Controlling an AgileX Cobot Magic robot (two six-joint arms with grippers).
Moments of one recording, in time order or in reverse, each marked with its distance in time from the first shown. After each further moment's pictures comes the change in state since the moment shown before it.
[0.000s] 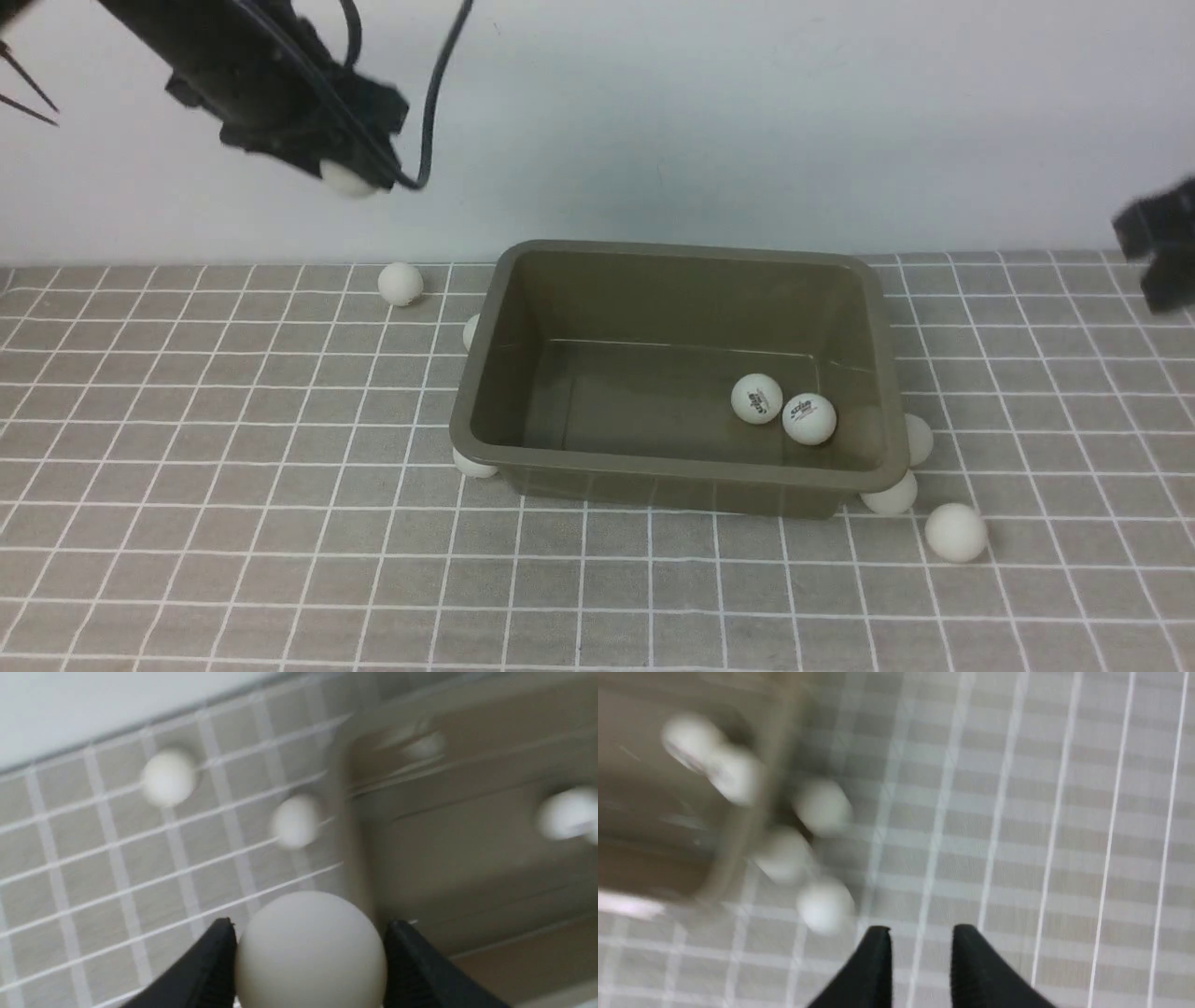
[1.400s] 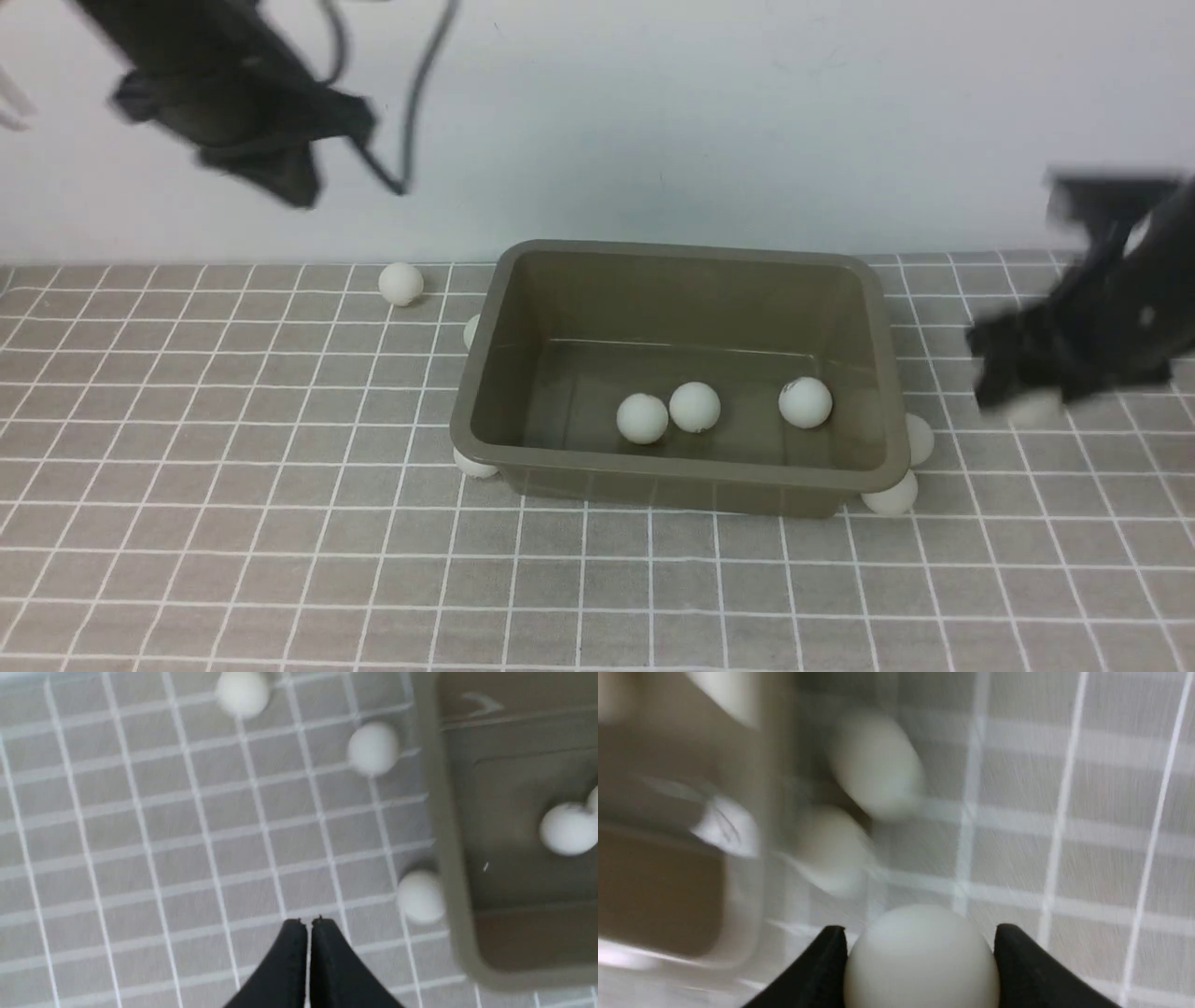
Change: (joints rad) right arm 0.102 0.157 0.003 0.174 -0.218 -0.009; left arm 0.051 -0.075 0.166 0.174 0.054 -0.147
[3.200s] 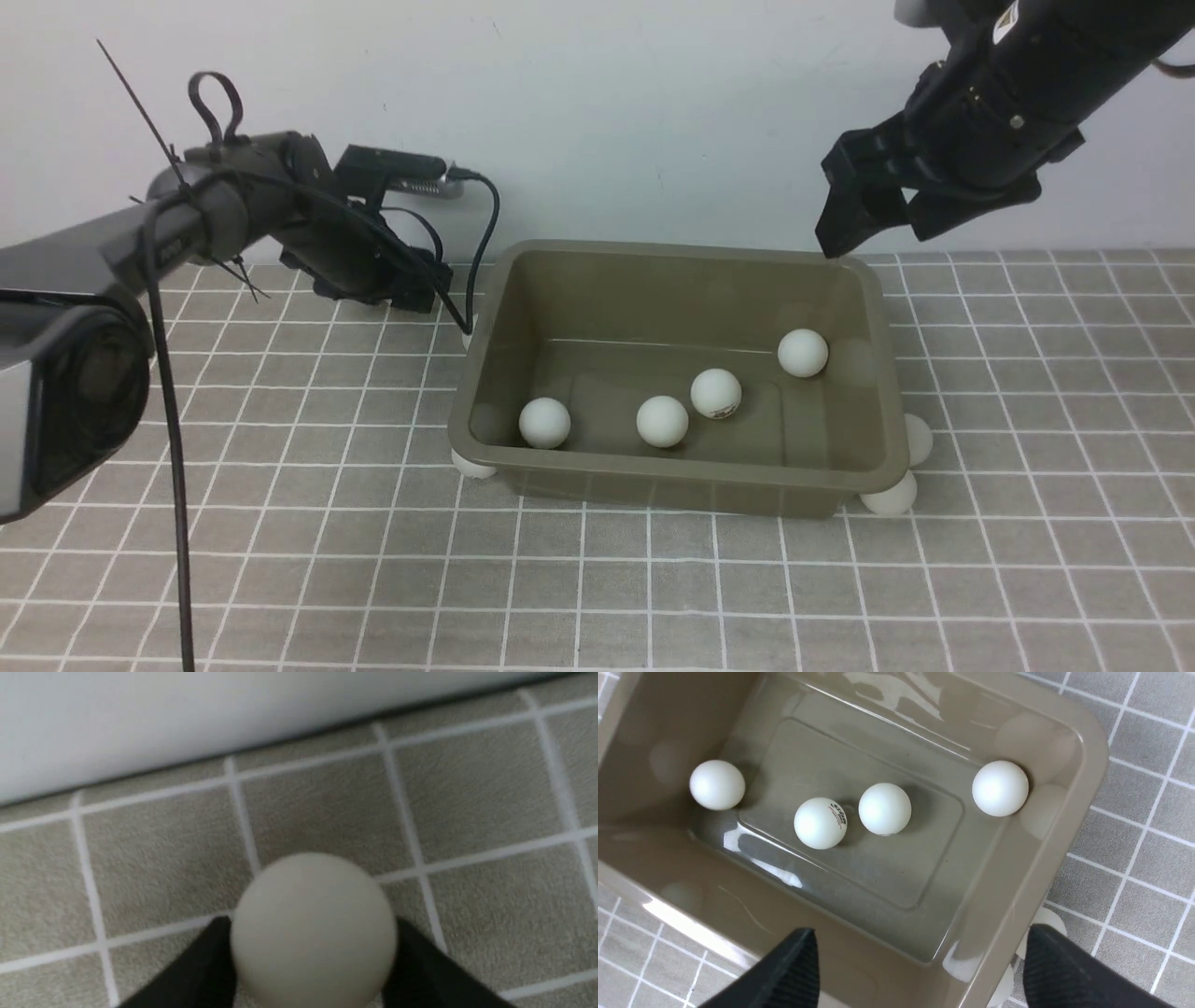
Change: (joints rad) right arm 0.180 0.144 -0.428 -0.035 0.215 0.003; left arm 0.013 0.654 -0.226 -0.069 -0.573 0.171
